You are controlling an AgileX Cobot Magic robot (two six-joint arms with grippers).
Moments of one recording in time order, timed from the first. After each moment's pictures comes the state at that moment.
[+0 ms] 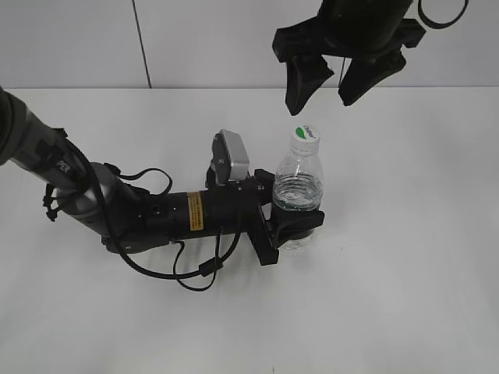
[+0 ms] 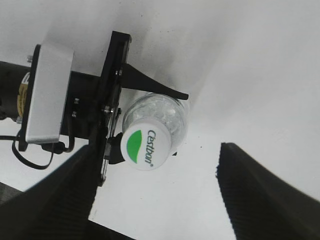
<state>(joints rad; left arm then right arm) -0.51 2.41 -1.13 0.95 -1.23 -0.39 0.55 1.85 -1.71 0.12 1.22 0.00</state>
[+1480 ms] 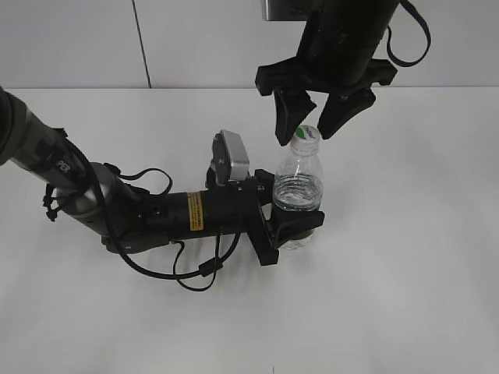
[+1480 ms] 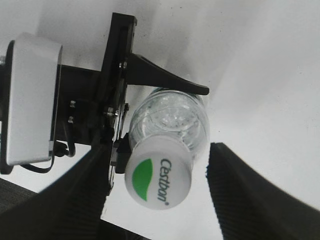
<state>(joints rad) -0.51 2.41 -1.13 0.95 -1.23 -0.39 0.55 1.95 -1.71 0.18 1.22 0.04</state>
